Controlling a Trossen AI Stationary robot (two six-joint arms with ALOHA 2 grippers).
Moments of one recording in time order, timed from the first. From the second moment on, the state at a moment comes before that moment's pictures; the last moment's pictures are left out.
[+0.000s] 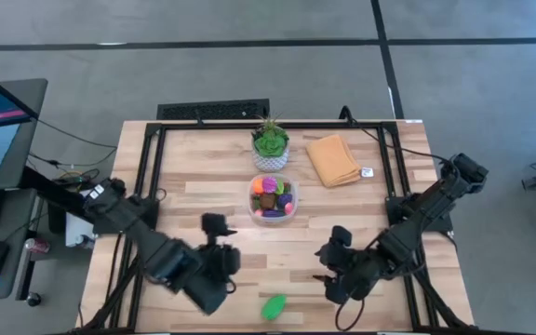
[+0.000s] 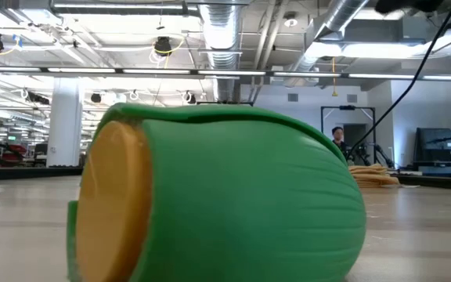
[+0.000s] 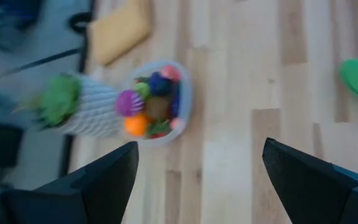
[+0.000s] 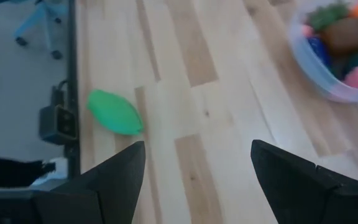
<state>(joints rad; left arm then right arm) -0.70 1.82 1.93 -1.44 -0.72 -0.54 0.74 1.53 1.21 -0.66 0.46 0.79</state>
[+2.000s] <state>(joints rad) -1.18 1.63 1.37 -1.57 -0.92 -1.79 0.58 2.10 1.46 -0.23 -0.07 0.19</state>
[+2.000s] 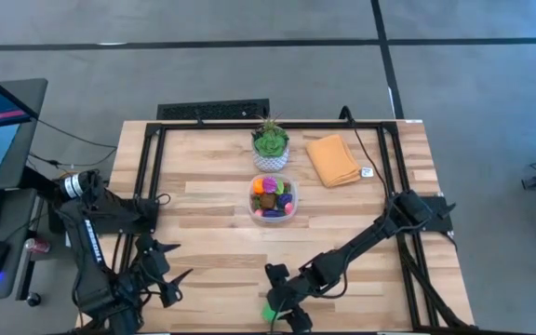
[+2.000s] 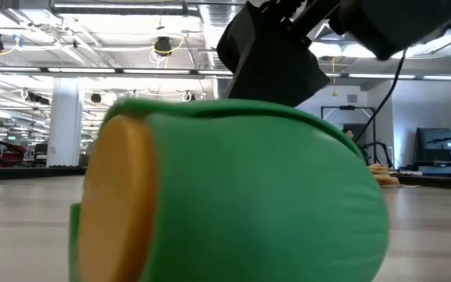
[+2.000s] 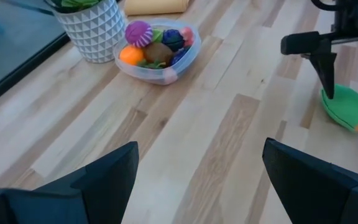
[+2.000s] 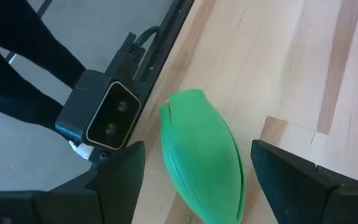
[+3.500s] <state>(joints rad) -1.21 1.63 1.35 -1.57 -0.90 -1.87 0.58 2.17 1.48 -0.36 -0.07 0.32</state>
